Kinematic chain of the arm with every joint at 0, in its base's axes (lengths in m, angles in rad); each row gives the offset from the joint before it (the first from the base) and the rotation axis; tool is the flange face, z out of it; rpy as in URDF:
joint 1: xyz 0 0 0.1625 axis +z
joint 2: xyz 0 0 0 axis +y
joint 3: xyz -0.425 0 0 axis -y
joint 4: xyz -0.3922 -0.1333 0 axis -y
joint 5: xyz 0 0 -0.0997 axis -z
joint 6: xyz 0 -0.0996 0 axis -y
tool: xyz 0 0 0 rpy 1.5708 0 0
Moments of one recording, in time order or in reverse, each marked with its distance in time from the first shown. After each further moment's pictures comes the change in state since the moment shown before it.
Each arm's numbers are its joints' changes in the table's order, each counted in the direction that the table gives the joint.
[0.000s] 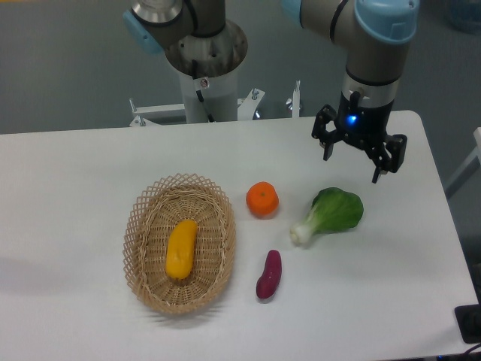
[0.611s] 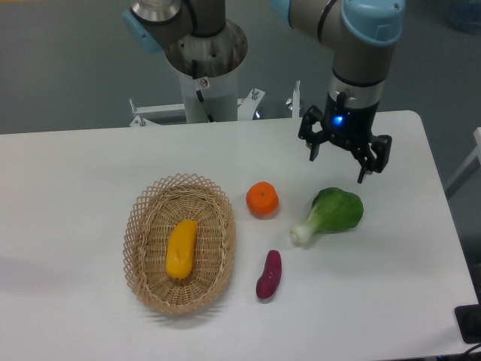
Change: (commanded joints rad) arm -0.032 -0.064 -0.098 0.040 -0.060 -0.133
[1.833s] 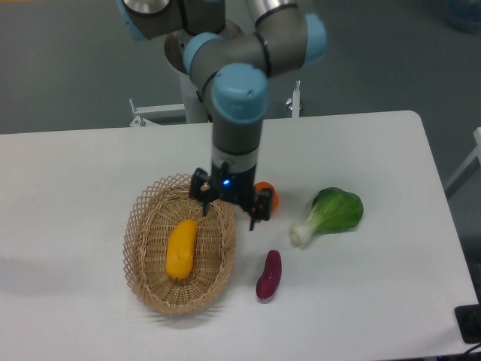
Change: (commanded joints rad) arm -0.383 0.158 -0.183 0.351 0.023 -0.607
